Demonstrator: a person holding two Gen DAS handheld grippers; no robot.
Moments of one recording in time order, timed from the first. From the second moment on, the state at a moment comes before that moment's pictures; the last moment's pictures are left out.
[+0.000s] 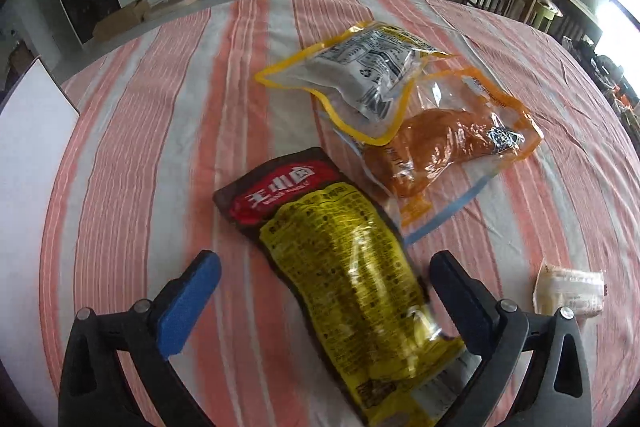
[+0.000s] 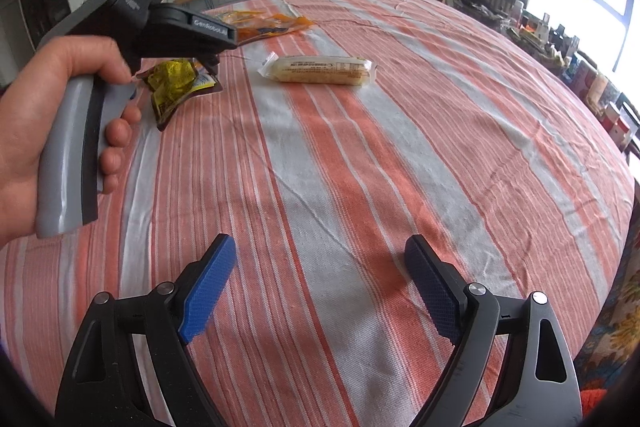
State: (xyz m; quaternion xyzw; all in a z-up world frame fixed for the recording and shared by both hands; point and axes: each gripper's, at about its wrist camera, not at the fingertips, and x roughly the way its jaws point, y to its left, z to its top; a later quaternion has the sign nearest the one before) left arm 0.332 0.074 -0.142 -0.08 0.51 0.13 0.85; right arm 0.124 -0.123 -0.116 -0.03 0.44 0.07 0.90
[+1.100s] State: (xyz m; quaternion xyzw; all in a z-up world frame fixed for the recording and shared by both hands) left arm 0.153 0.062 -0.139 -0.01 0.46 0.00 0.89; right arm 0.124 -0.123 -0.115 -0.03 0.44 0.07 0.90
